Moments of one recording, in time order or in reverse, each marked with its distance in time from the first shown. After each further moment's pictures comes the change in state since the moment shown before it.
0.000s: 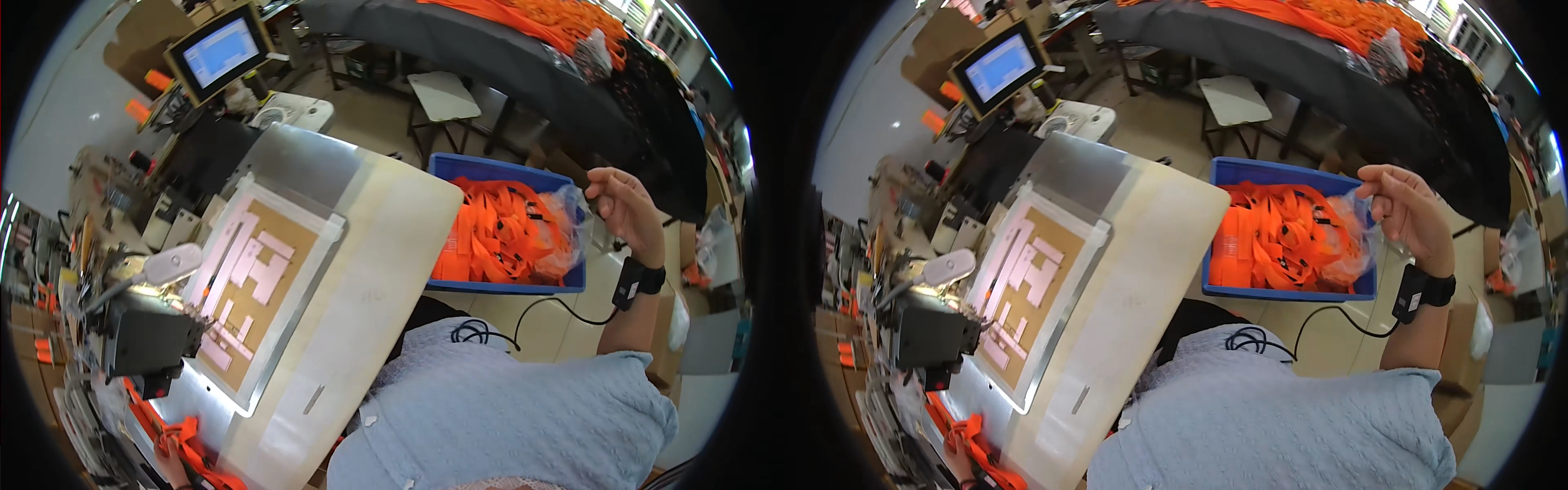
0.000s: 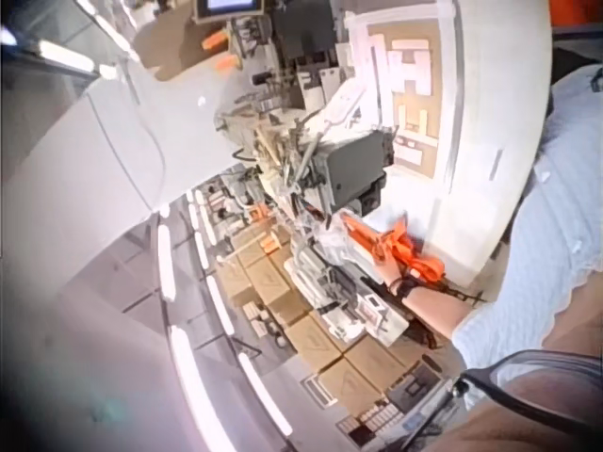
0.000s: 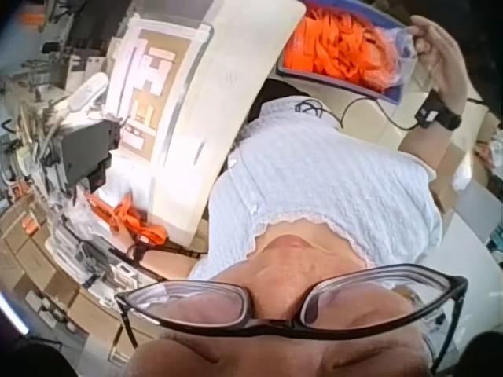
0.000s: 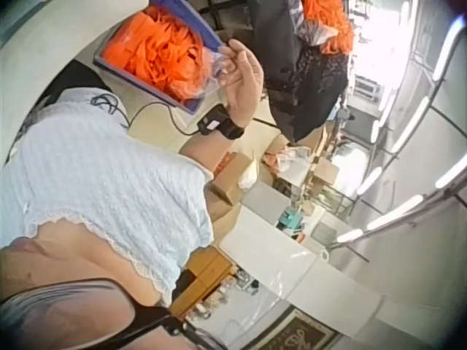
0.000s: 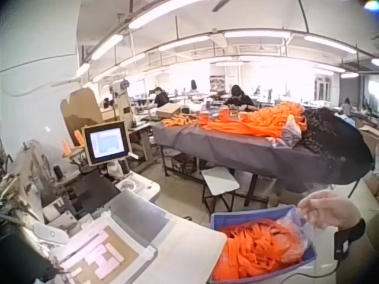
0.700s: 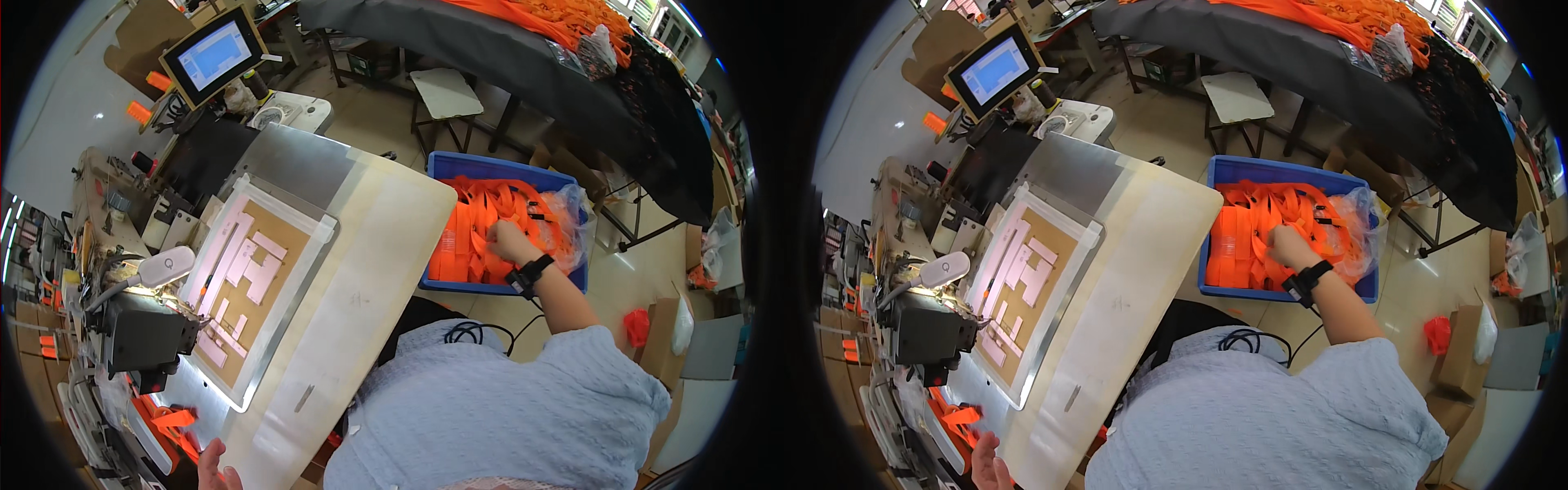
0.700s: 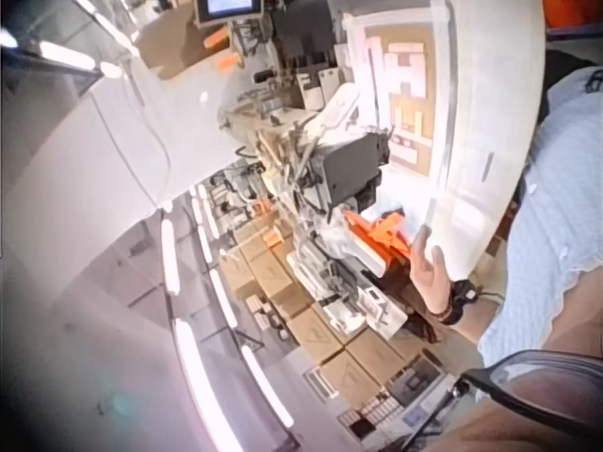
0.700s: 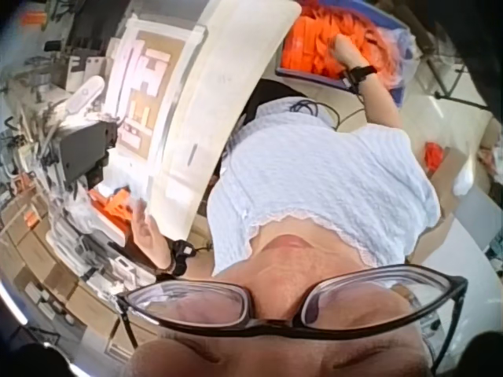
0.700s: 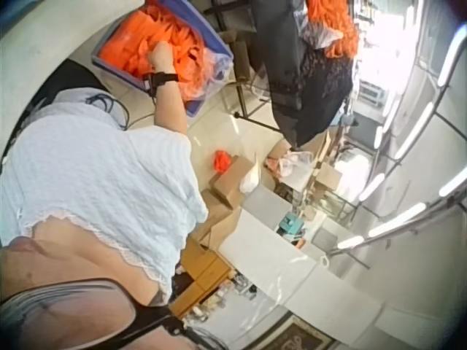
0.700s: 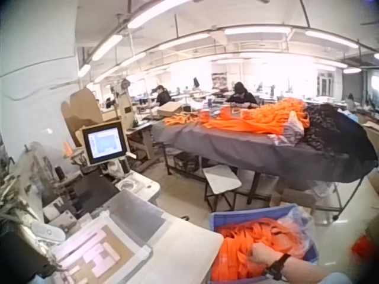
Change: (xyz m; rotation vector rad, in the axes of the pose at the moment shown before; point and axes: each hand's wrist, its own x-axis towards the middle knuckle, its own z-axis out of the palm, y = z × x) left_hand -0.158 0.315 -0.055 -0.455 -0.323 0.217; right_hand 0.087 0.266 -0.039 -1.302 -0.052 0.460
